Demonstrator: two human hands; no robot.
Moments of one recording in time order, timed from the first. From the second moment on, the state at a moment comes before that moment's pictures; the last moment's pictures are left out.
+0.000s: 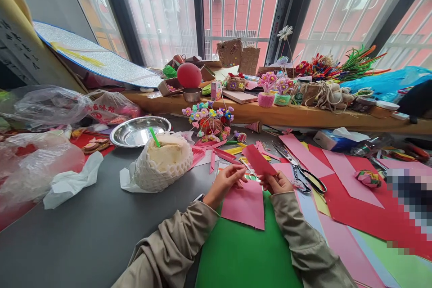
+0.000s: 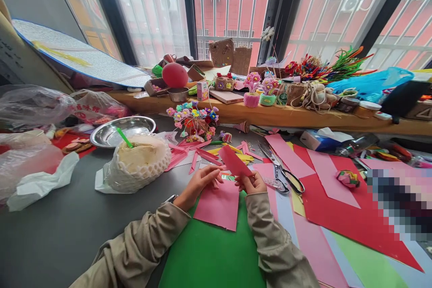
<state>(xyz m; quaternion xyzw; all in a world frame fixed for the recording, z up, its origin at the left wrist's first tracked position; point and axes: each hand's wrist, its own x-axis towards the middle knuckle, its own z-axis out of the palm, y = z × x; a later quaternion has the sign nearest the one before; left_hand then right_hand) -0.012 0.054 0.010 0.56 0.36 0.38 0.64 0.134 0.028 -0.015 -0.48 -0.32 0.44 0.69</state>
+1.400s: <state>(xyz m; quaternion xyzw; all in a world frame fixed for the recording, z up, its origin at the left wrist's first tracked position) -0.010 0.053 0.001 0.58 0.39 0.38 0.60 0.132 0.028 -0.032 -0.49 -0.66 0.19 0.54</state>
